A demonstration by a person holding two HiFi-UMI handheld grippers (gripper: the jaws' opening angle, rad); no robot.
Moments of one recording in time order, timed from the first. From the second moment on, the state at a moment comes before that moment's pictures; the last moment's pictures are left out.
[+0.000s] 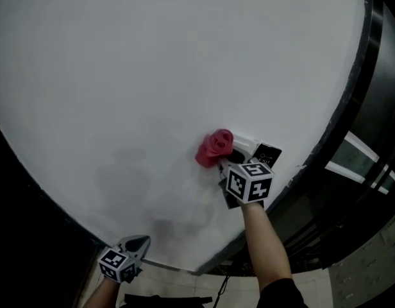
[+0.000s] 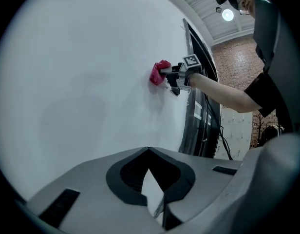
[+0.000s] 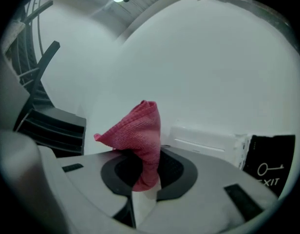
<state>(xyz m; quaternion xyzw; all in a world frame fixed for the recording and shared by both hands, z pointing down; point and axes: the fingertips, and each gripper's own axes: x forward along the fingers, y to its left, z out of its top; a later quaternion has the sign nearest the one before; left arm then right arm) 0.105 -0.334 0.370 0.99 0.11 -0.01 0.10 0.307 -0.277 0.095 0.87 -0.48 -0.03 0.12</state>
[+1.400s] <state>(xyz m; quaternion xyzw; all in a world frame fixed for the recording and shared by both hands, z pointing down) 0.131 -0.332 0.360 0.99 0.11 -0.01 0.10 0.360 -0.135 0.086 0.90 -0.42 0.00 0.06</state>
